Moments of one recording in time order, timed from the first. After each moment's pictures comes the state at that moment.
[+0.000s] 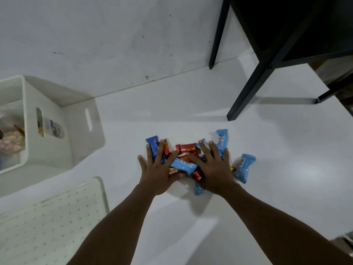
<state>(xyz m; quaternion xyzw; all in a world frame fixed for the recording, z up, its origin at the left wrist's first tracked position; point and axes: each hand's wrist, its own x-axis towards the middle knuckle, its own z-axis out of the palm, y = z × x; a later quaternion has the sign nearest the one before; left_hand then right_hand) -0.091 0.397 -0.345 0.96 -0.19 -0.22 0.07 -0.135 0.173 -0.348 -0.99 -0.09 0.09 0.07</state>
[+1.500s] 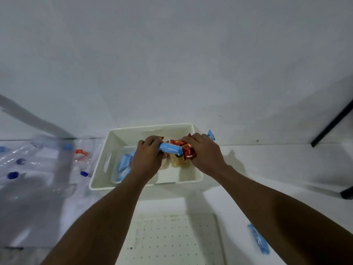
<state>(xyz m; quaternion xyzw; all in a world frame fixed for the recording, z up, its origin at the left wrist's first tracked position) -0.022 0.812 -0.134 0.97 -0.02 0.17 0.19 0.011 0.598 -0.125 -0.93 -0.27 -0.15 0.21</state>
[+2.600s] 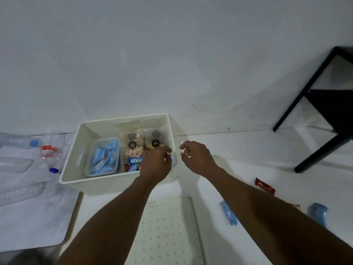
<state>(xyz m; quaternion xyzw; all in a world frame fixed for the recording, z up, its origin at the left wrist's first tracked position) -0.059 0.712 -0.149 0.96 -0.03 0.07 0.27 -0.035 0.542 -0.153 -0.93 -0.10 0.00 0.35</state>
